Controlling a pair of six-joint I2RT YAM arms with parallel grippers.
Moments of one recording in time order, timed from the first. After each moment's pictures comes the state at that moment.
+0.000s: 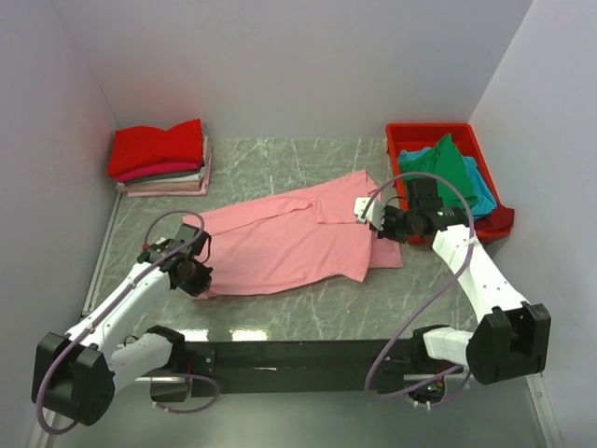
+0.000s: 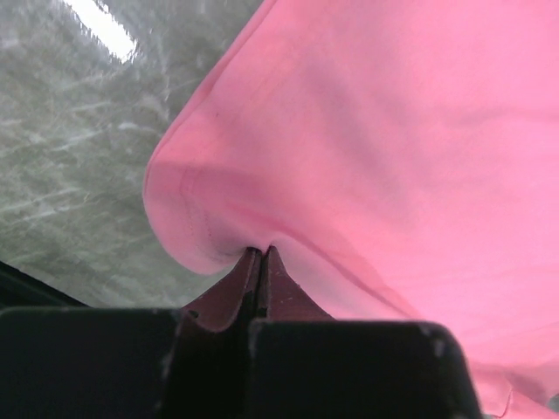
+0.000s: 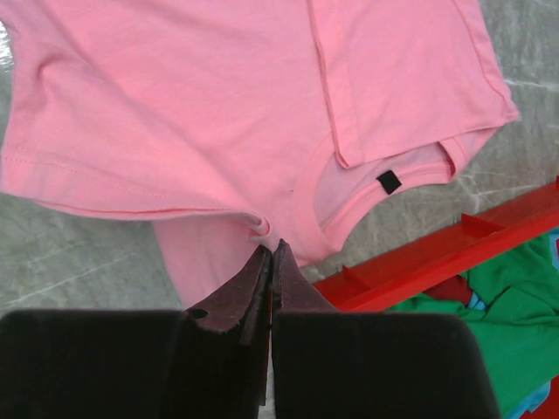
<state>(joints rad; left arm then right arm) -0.35 1.02 0.65 -0.92 -0.21 -1.32 0.17 1.21 0.97 -0.74 -0.44 -1.17</state>
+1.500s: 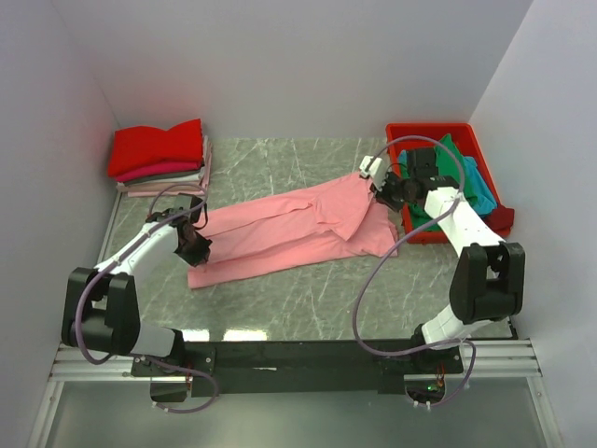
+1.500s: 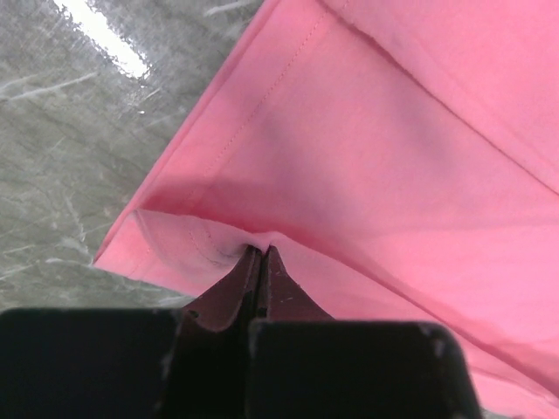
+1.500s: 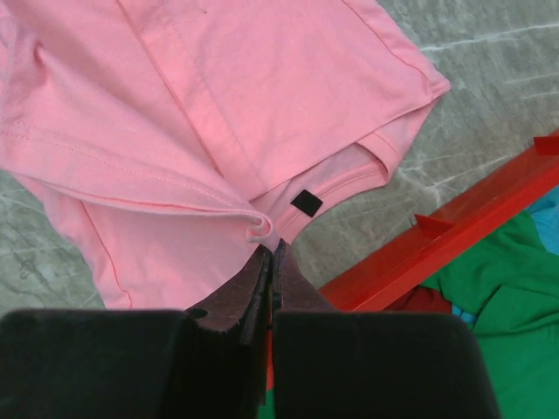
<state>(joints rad) -0.17 1.39 0.85 -0.73 -0.18 -1.10 0.07 1.56 1.19 -0.54 -0.46 -0.96</state>
